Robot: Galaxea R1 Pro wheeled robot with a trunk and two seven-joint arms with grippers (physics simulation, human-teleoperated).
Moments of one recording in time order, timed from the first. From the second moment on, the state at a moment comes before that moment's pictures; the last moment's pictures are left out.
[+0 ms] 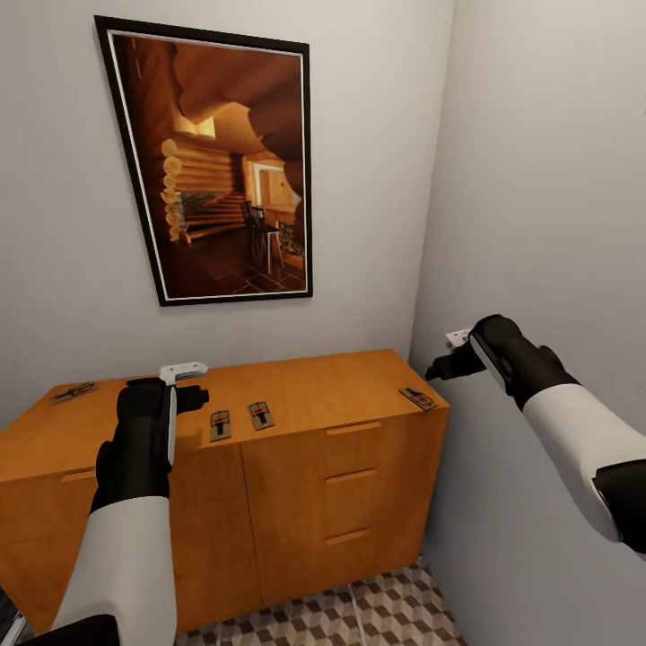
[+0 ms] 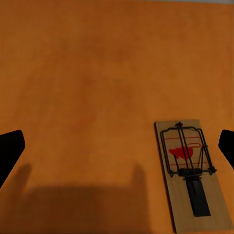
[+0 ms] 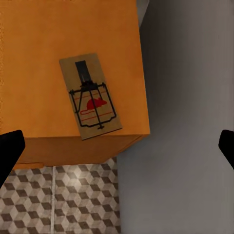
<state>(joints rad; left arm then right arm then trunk) -0.80 -0.16 0.36 -1.33 -0.44 1.04 -0.08 -1.24 -0.23 0.35 -0.65 0.01 1.04 0.37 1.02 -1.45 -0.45</state>
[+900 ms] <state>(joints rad) -0.80 -0.16 0.36 -1.33 -0.44 1.04 -0.08 -1.24 -0.23 0.35 -0.65 0.00 1.04 0.37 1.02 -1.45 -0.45</state>
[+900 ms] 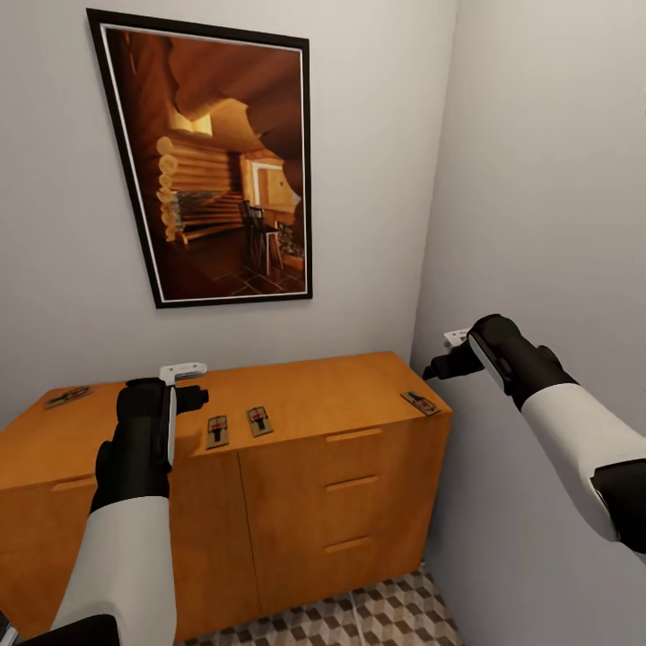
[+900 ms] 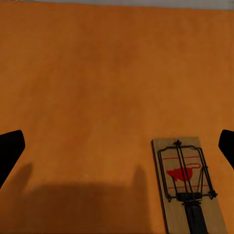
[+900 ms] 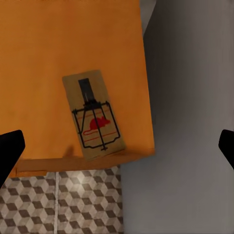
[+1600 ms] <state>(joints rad) -0.80 -0.16 0.36 -1.33 -0.44 1.04 -0.08 -1.24 -0.23 0.35 -0.65 -0.01 1.04 0.37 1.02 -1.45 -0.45</state>
